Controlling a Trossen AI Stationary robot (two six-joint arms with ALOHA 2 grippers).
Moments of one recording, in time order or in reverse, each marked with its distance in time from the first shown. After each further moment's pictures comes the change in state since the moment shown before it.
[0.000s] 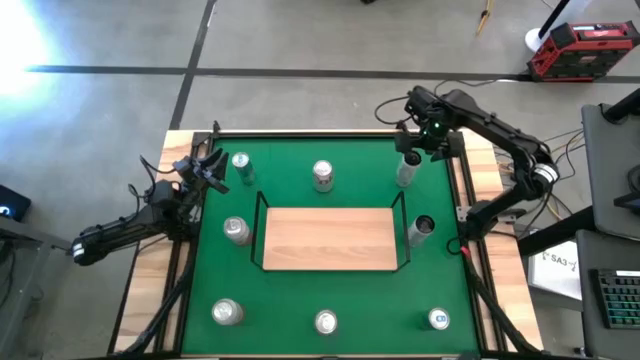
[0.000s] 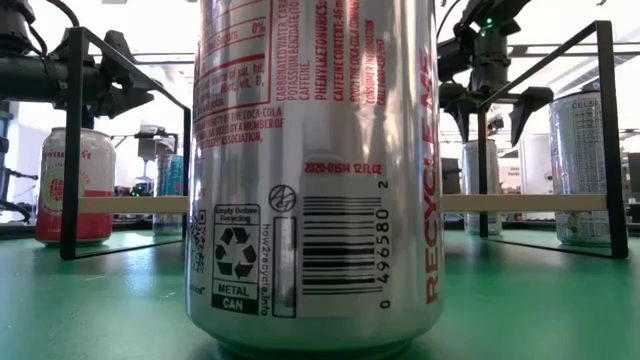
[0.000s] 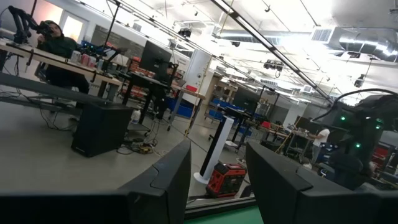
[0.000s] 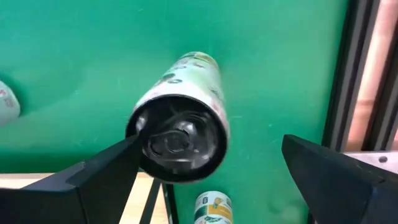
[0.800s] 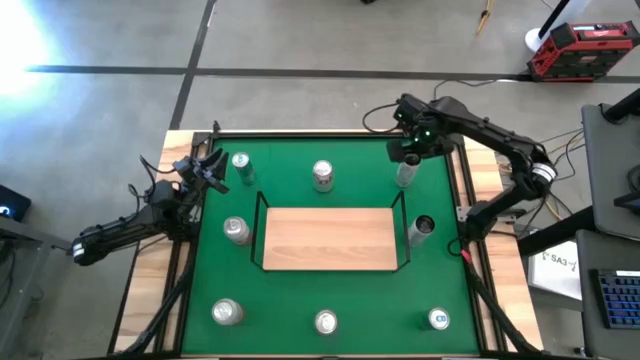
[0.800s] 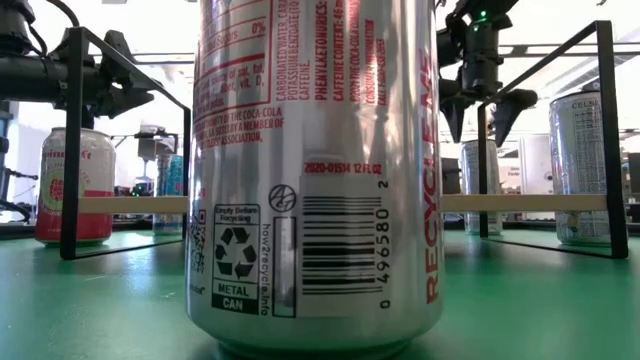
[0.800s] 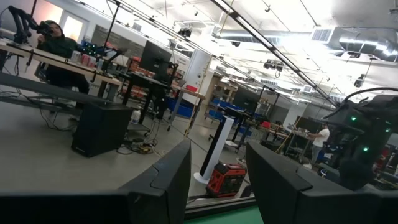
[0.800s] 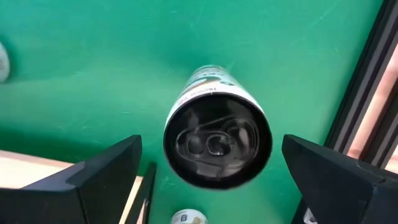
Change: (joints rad) left arm 0.000 0.000 0.000 0.000 0.000 0.000; right arm 0.117 0.019 -0.002 0.067 0.092 -0.150
